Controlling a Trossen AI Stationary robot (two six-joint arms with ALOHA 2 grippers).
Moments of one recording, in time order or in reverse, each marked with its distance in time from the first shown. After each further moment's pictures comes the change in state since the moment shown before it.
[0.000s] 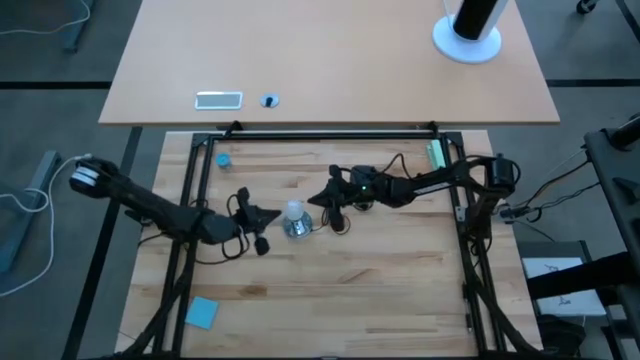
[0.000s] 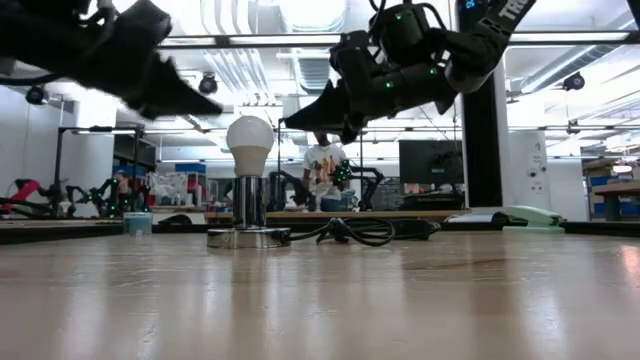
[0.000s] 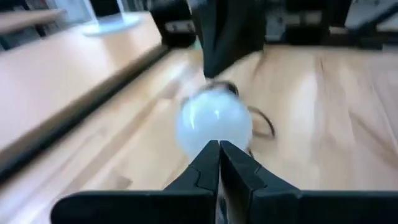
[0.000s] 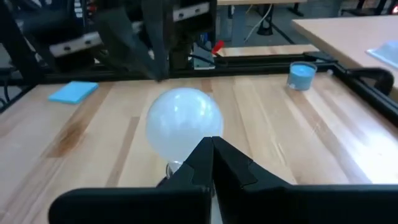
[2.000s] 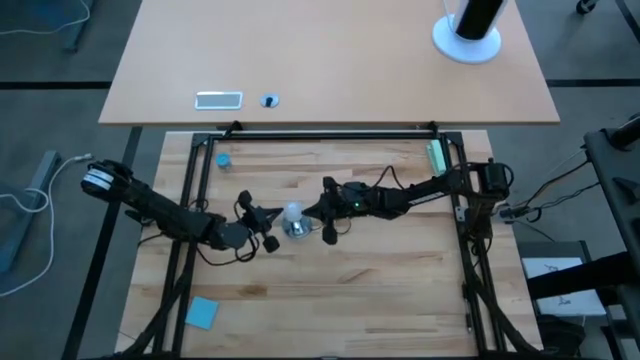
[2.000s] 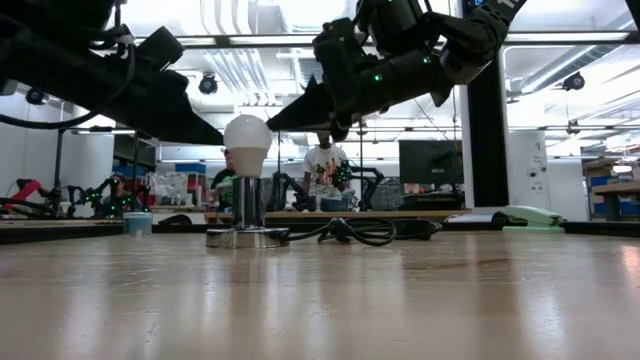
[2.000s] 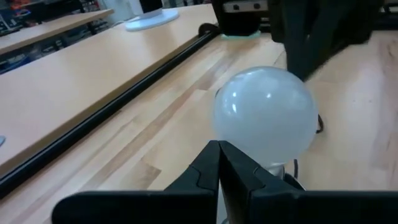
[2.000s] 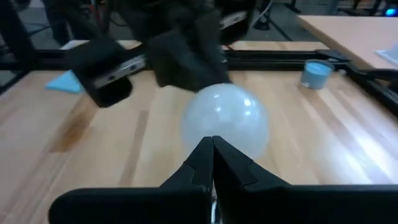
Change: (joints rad) left arm 0.010 0.222 0.000 0.157 -0.157 -0.013; right arm 0.109 0.061 0.070 -0.059 0.142 -0.016
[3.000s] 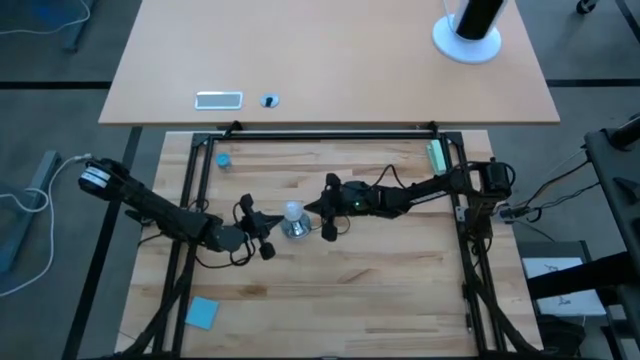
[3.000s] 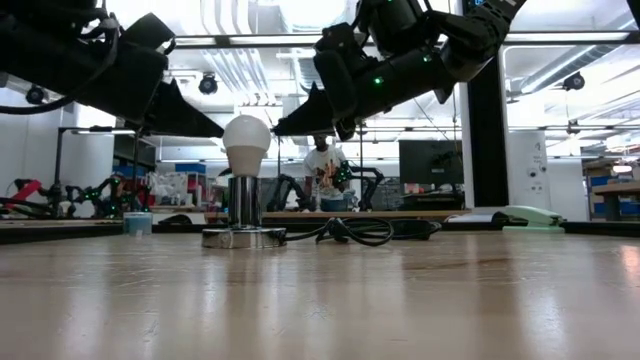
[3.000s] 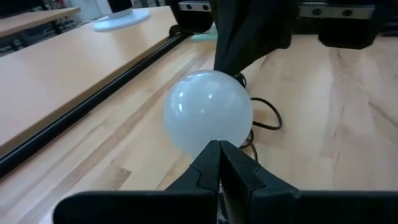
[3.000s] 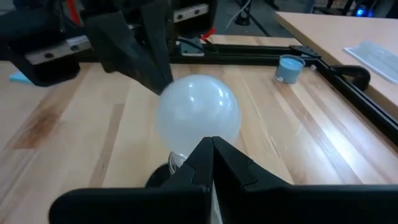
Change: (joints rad) left arm -0.043 -0.052 0.000 -0.046 0.072 -0.019; right arm 0.000 -0.023 -0.002 -0.036 0.081 -0.036
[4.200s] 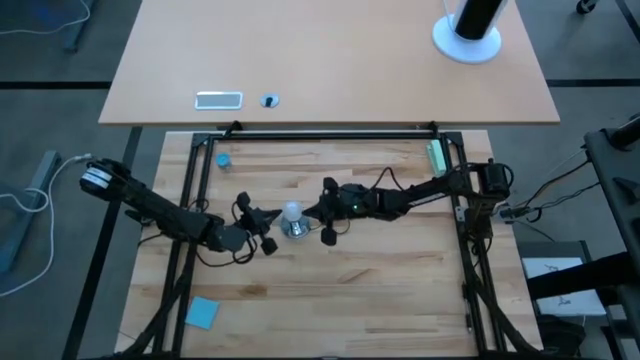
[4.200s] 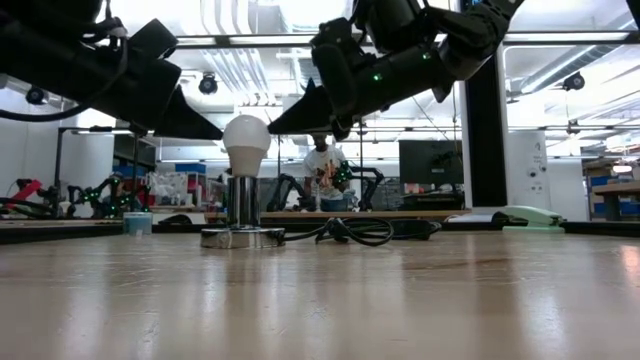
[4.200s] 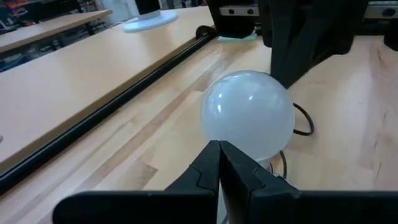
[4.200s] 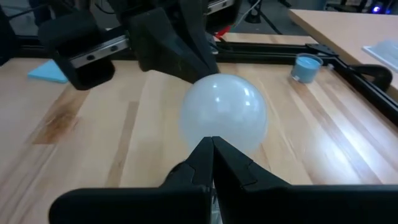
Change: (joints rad) left arm 0.009 0.022 0.006 -0.004 -0.100 -0.016; right arm 0.020 0.015 0.018 -0.015 -0.020 0.009
